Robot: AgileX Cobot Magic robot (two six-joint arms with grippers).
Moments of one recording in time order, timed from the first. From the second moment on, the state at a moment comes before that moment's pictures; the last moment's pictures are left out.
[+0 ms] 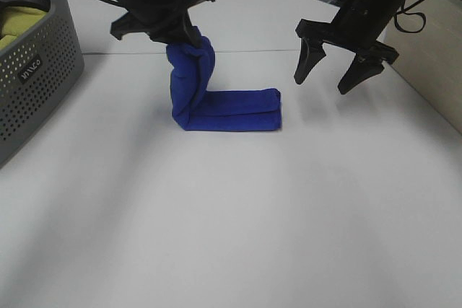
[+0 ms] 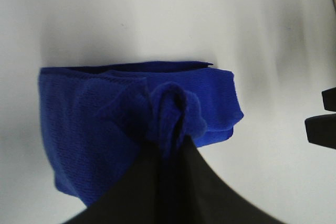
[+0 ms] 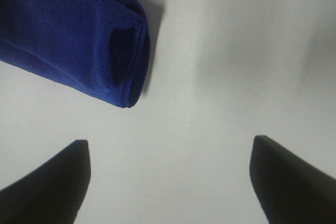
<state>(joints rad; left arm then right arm) -0.35 2.24 -1.94 -0.48 0.85 -0.08 0.14 2.28 -1.93 0.34 1.20 -0.10</state>
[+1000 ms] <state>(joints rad) -0.35 2.25 -1.95 -0.74 0.62 0.06 0.16 2.23 -1.93 0.70 1.21 -0.20</state>
